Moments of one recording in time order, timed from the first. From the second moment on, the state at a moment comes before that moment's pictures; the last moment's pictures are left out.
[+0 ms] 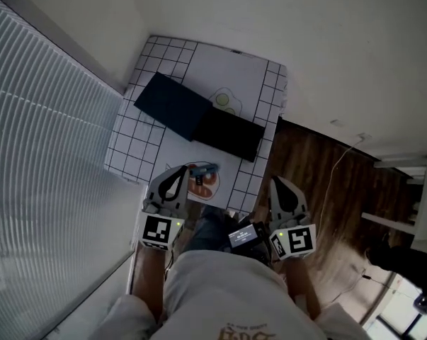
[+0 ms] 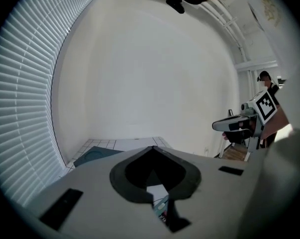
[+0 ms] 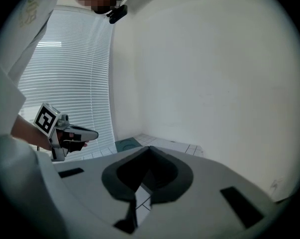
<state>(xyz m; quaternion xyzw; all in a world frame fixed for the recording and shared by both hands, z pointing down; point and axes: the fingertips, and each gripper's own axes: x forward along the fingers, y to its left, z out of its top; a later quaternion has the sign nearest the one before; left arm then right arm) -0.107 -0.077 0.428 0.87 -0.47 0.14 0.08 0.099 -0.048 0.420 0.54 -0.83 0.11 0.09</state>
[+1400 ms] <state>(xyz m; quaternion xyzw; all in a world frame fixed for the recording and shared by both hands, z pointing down) -0.087 -0.072 0.624 0.88 -0.25 0.39 0.10 0.074 -0.061 0.559 0.52 -0.80 0.19 0.20</state>
